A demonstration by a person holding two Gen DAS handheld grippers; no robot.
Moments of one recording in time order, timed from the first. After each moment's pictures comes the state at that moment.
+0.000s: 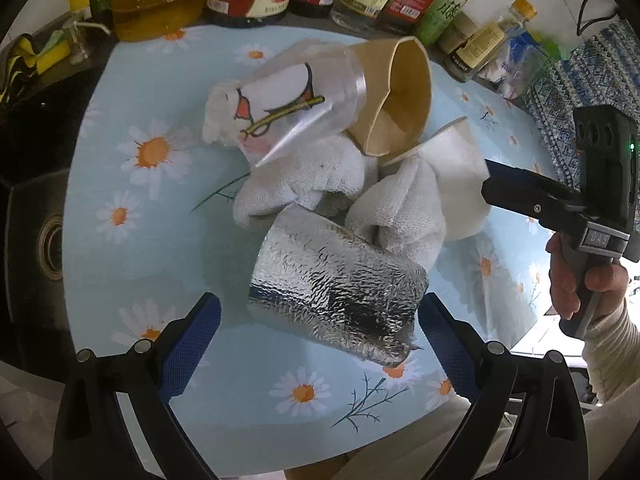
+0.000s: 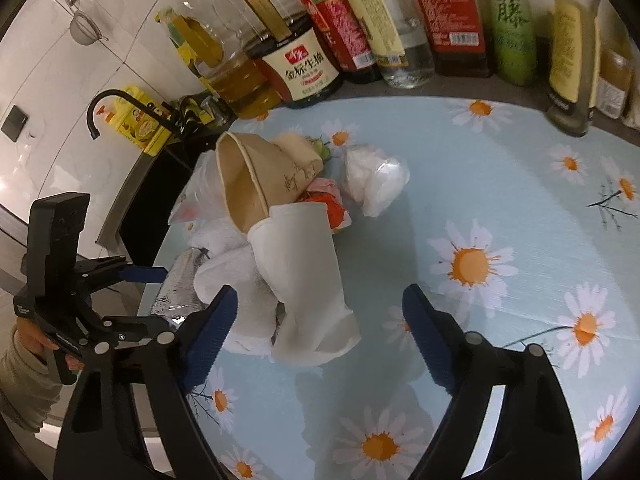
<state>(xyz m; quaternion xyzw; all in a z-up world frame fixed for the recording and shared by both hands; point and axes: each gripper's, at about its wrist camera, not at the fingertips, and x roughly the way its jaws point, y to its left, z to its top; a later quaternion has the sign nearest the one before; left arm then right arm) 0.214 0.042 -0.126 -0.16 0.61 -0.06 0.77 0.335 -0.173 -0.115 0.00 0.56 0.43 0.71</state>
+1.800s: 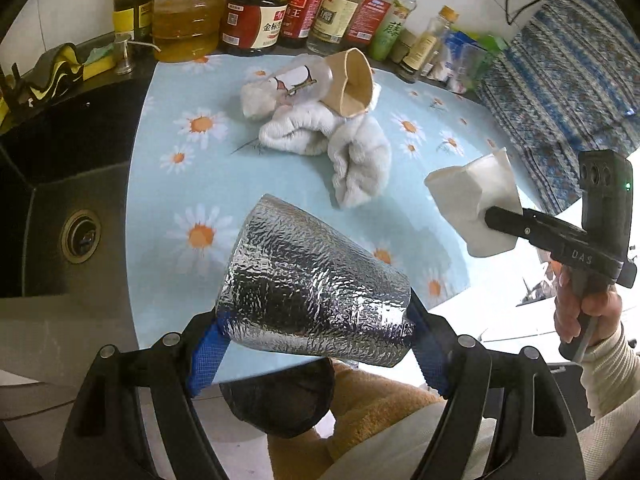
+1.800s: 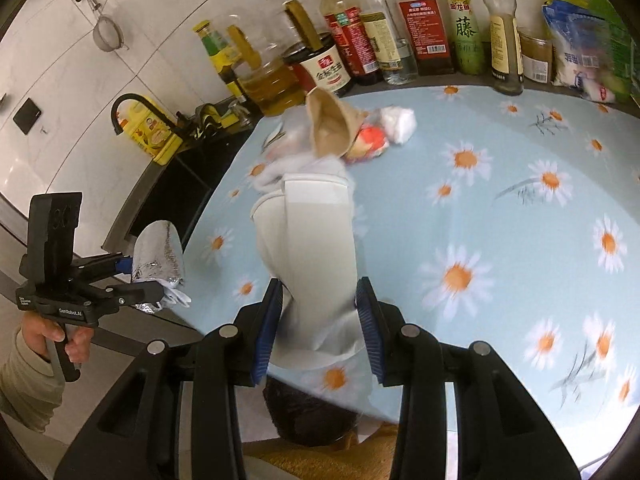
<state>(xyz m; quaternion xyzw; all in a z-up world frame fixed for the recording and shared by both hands) 0.083 0.054 -0.078 -0.13 0.54 -0.10 0.83 0.178 -0.207 -0.060 0.03 0.53 0.37 0.77</state>
